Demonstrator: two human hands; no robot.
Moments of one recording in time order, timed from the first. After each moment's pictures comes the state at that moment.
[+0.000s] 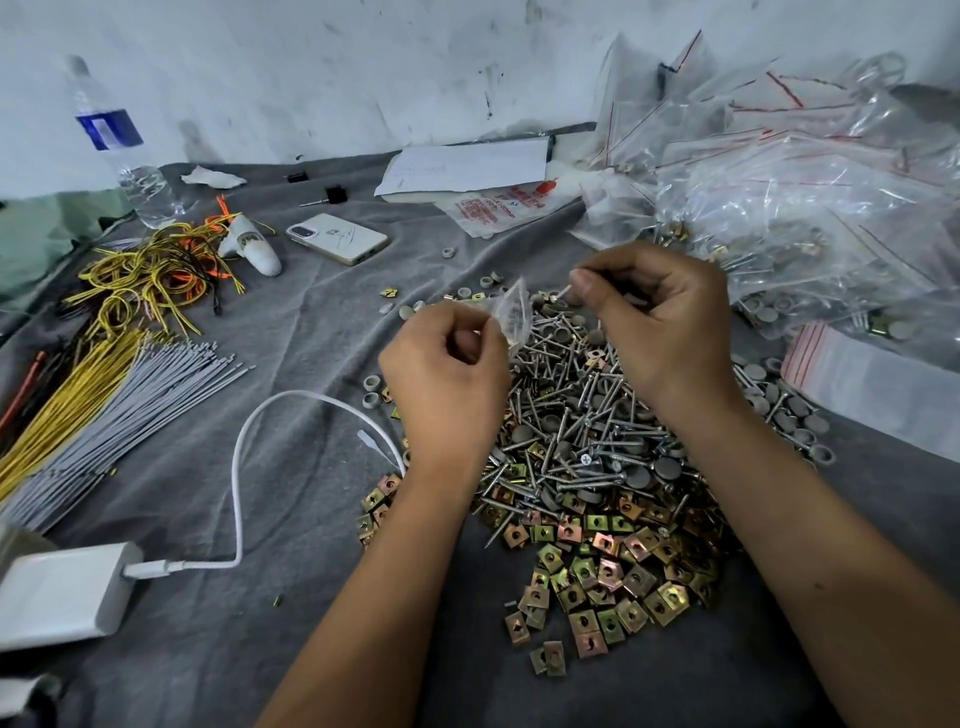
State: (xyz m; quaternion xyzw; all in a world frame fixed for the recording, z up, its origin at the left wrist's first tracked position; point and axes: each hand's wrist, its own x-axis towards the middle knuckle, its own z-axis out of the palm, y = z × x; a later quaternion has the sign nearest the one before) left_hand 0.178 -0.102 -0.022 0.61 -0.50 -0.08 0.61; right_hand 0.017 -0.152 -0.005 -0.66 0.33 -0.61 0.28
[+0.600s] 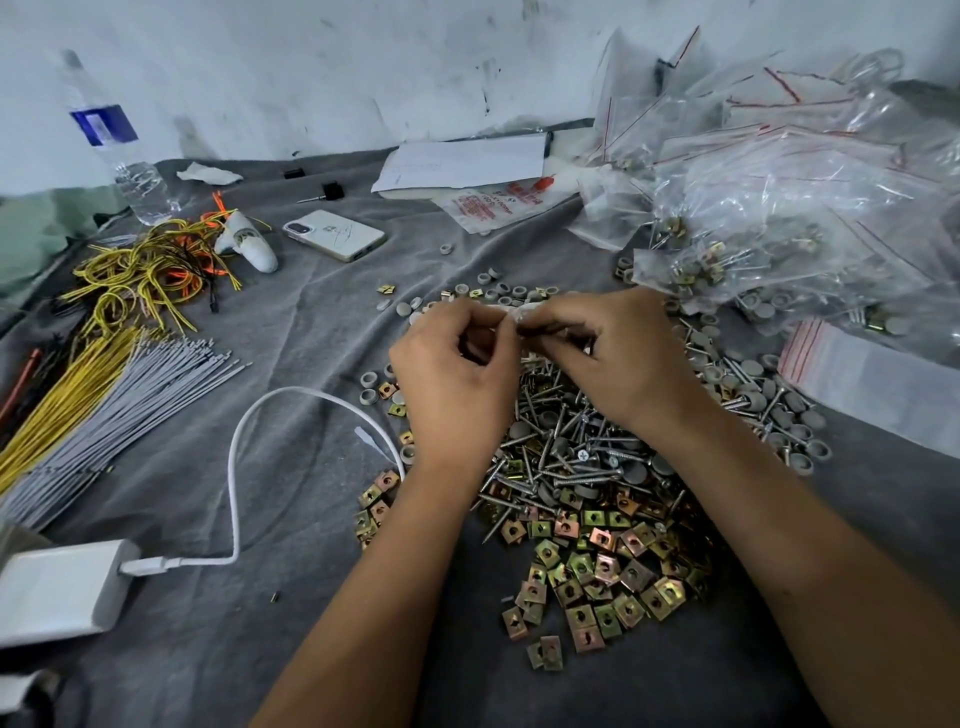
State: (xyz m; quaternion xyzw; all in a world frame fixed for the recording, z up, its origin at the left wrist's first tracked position) left_hand 0.174 -0.102 -0.025 0.57 -0.55 -0.03 0.61; right_hand 0.025 -0.143 -0.007 -0.82 0.35 -0.43 0.15
